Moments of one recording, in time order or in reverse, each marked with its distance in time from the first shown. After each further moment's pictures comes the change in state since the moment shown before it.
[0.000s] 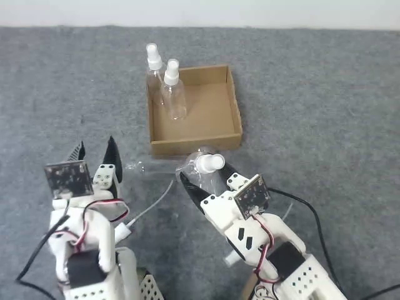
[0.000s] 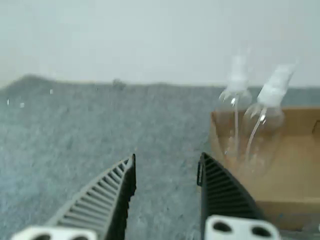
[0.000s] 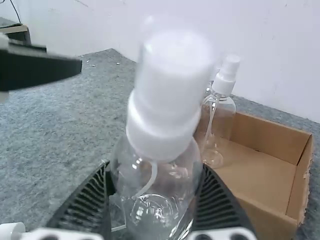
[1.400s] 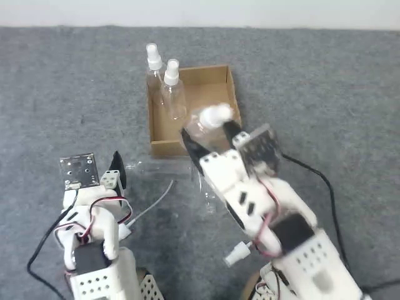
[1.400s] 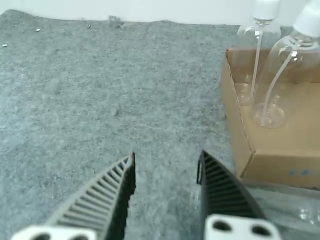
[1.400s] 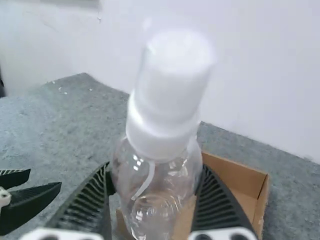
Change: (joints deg) left arm -1.8 0.0 11.9 -1.4 0.0; right arm 6.1 32.2 -36.6 4.3 -0.1
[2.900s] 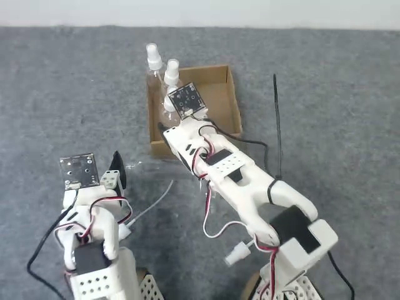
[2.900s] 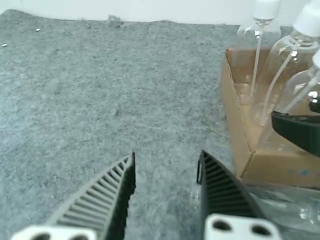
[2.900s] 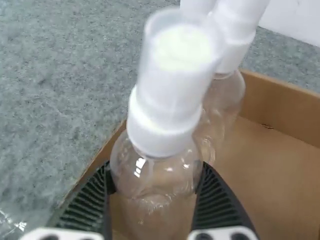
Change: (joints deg) left arm 0.0 0.0 0.0 0.0 0.0; right arm 0.0 72.9 -25.0 -27.2 -0.2
